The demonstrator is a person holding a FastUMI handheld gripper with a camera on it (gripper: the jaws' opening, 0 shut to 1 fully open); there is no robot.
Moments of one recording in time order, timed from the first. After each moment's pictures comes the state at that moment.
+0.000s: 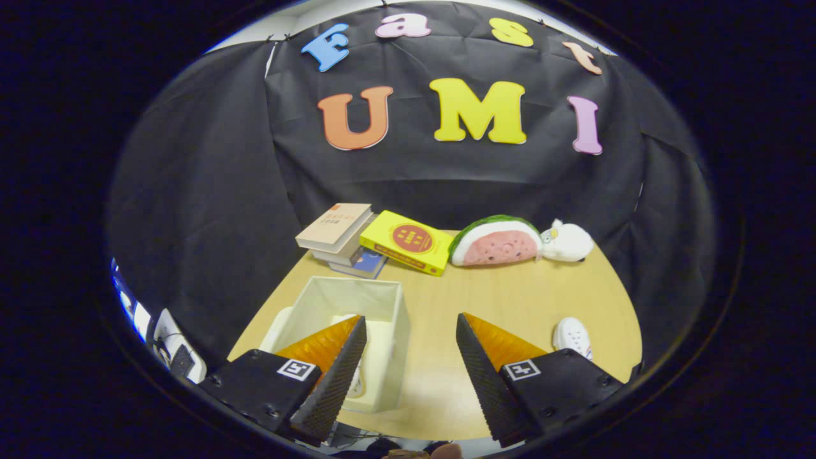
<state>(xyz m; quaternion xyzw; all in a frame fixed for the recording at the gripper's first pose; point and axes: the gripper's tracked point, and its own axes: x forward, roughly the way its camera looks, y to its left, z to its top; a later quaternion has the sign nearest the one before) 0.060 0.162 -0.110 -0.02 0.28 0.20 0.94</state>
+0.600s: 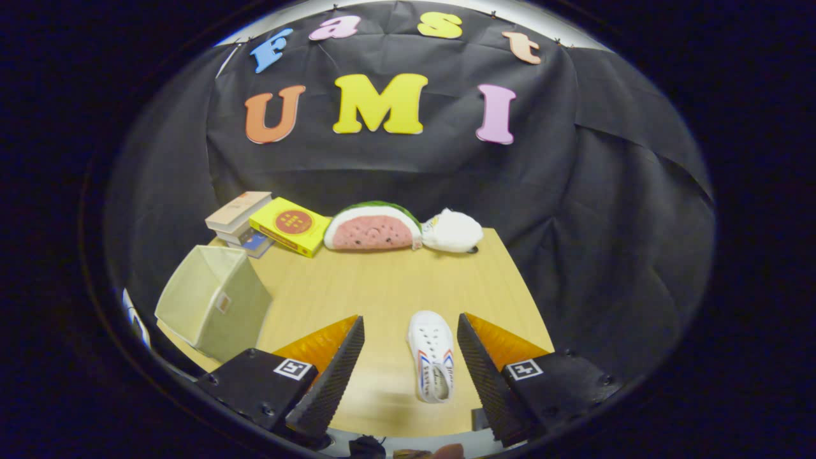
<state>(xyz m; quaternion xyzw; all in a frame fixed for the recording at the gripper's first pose) 0.111 -0.116 -0.170 -0.05 0.30 0.09 0.95</state>
